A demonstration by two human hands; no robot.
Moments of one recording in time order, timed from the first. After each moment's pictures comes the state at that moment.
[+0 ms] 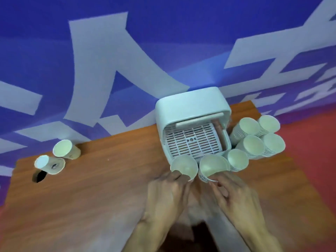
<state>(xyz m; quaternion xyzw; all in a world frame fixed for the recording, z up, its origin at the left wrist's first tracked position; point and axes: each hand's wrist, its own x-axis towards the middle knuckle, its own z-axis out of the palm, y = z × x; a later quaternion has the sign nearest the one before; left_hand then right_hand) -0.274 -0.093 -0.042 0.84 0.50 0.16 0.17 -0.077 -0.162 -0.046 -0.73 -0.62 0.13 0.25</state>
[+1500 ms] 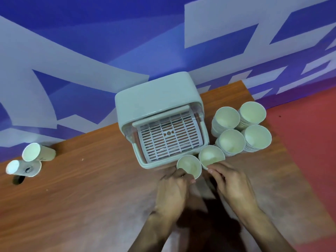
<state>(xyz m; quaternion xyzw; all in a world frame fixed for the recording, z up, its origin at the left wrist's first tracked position) -0.125 -0.089 -0.117 0.86 0.47 0.03 0.17 0.062 -0.142 -0.134 -0.75 -0.56 0.24 0.26</state>
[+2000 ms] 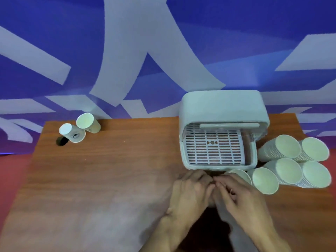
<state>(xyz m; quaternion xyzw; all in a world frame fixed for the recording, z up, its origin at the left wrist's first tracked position) -0.218 -0.086 -0.086 0.80 0.54 0.16 0.18 -0.052 -0.113 -0.069 -0.65 -0.66 0.28 0.25</state>
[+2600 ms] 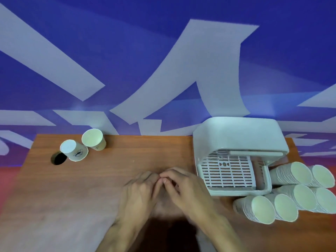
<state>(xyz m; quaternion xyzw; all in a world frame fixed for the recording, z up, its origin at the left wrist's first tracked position) -0.422 -0.025 -0.095 0.73 0.63 0.22 0.18 -0.256 -0.011 -0.055 -0.57 -0.75 0.29 0.18</state>
